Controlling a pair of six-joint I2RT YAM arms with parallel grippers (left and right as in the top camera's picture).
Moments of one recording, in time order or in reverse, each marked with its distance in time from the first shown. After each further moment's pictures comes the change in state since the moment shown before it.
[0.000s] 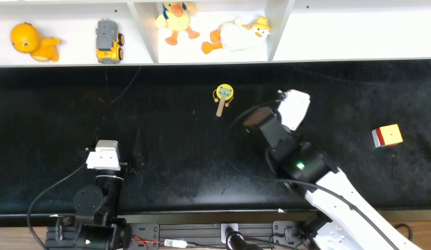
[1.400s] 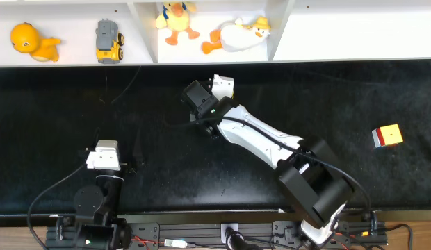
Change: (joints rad) left arm 0.000 0.000 0.000 0.000 0.000 0.000; right arm 0.086 0.774 0.351 0.151 -0.196 0.023
